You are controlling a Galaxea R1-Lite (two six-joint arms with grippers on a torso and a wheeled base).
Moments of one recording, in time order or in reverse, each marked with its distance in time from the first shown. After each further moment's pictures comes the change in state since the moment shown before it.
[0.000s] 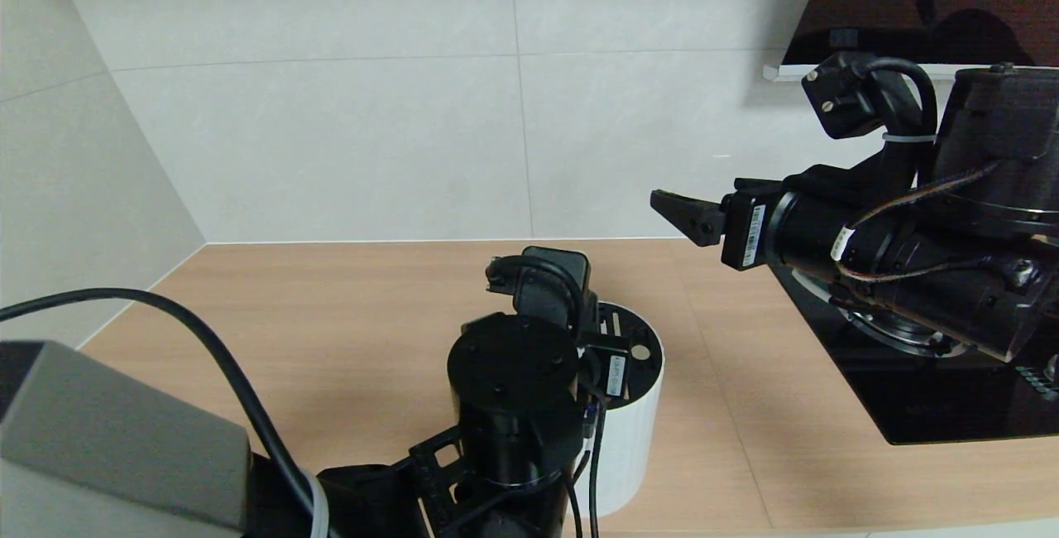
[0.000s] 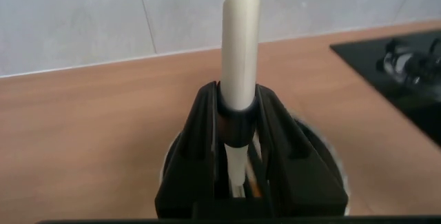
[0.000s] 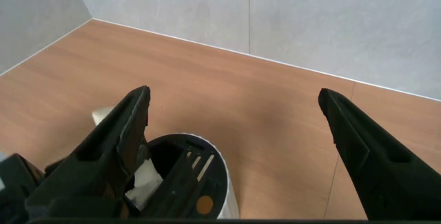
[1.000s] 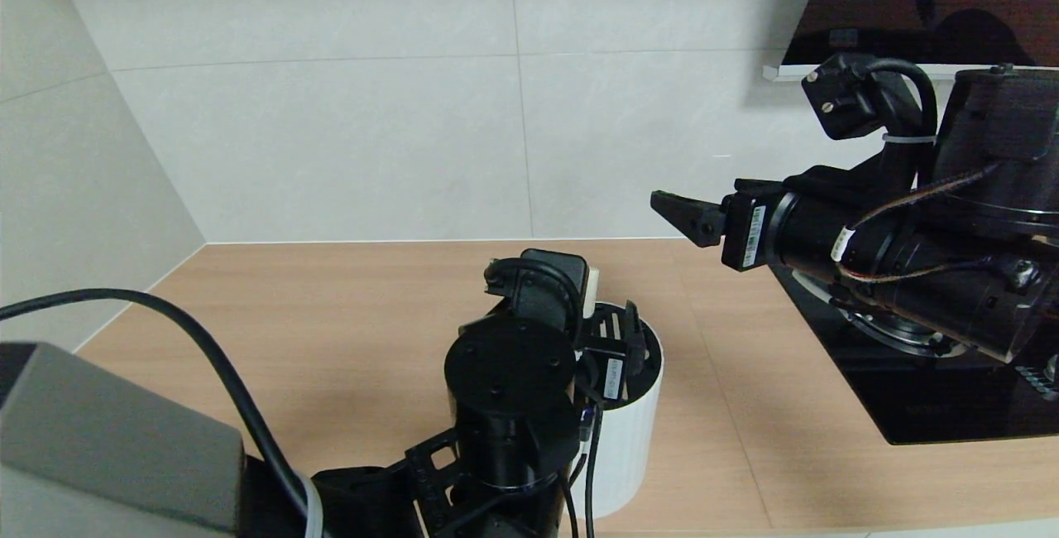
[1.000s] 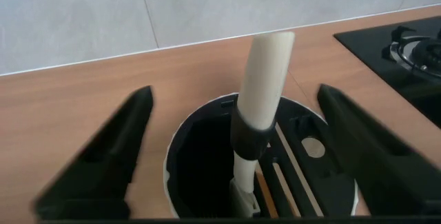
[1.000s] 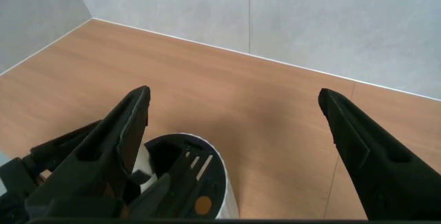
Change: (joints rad) left arm 0.001 -0.008 0.009 0.006 -0.003 0.003; right arm 0.000 -0.001 0.002 0.000 0.000 0.000
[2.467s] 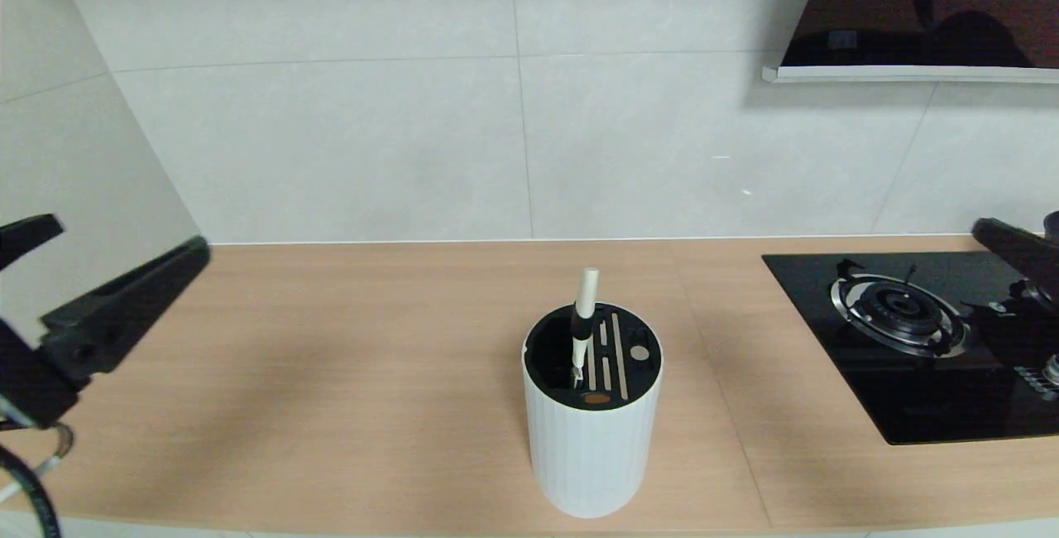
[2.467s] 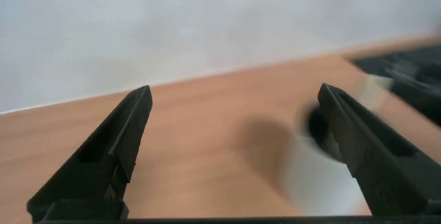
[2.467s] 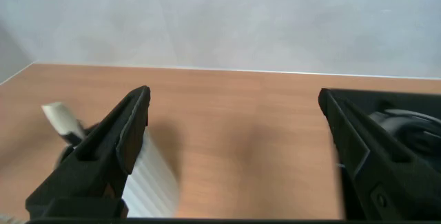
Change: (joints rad) left arm 0.416 -1.084 0.193 0.748 -0.338 0.125; right arm -0.286 -0.639 0.421 0.112 0.000 0.014
